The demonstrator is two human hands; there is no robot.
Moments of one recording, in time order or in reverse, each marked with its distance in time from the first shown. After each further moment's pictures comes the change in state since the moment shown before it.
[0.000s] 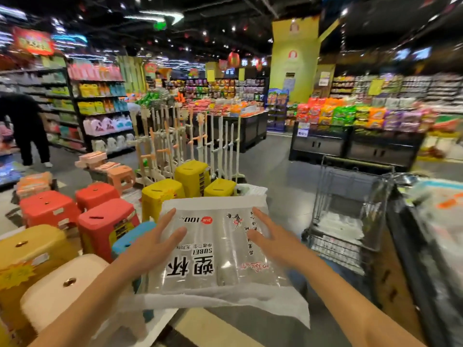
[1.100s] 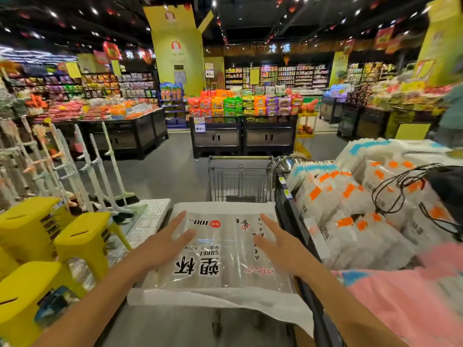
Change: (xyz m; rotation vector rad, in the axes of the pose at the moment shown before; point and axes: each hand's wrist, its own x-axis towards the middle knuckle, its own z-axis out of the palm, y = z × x) left_hand 0.292 0.391 0.331 0.069 -0.379 0.317; right_hand 0.053 0.366 -0.330 0.020 0.329 0.390
